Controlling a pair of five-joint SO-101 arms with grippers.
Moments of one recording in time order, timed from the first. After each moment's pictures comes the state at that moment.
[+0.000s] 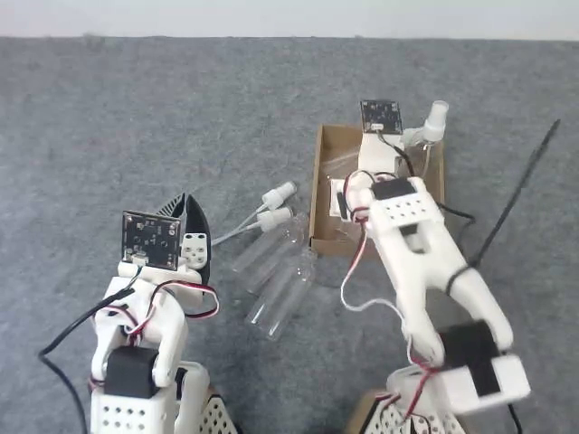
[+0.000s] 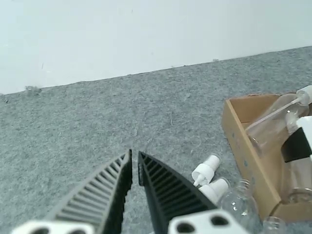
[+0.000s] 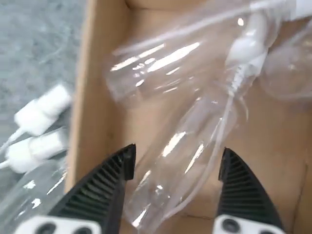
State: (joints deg) left arm -0.5 -93.2 76.3 52.0 -0.7; right arm -17.3 -1.8 28.7 45.5 -16.6
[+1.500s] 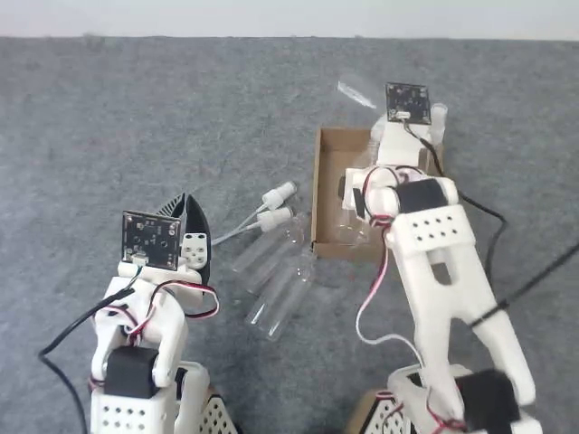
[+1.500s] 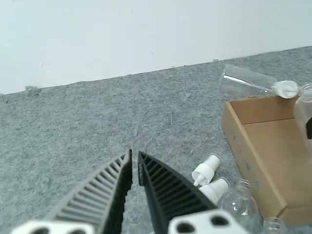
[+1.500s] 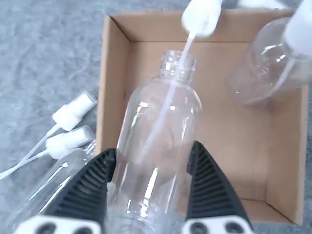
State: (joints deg) left arm -0.5 -93.2 76.3 52.0 -0.7; right arm -16.9 -21.4 27.3 59.3 -16.7
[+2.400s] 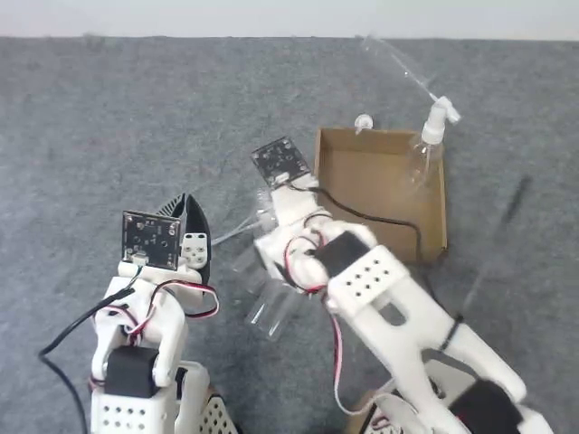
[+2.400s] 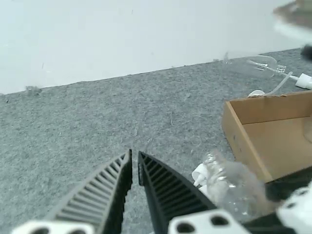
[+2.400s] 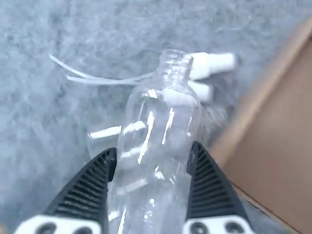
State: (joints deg) left arm -0.6 -93.2 76.3 52.0 -0.7; right arm -42.6 -22.9 39.1 47.5 -10.8
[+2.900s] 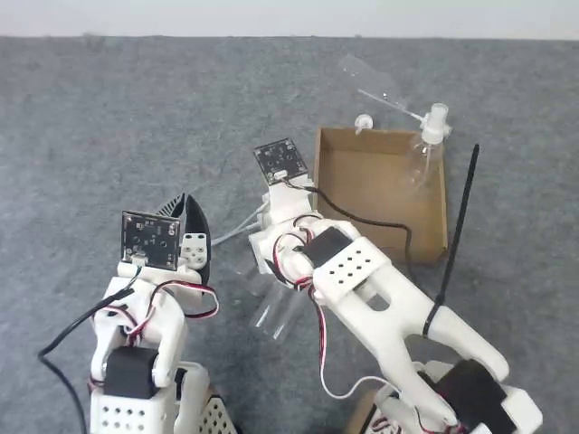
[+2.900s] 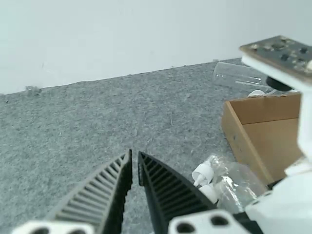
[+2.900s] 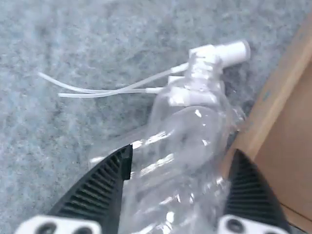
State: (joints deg) left arm -0.6 -93.2 76.3 52.0 -0.7; right arm -43.1 -15.6 38.2 43.9 -17.3
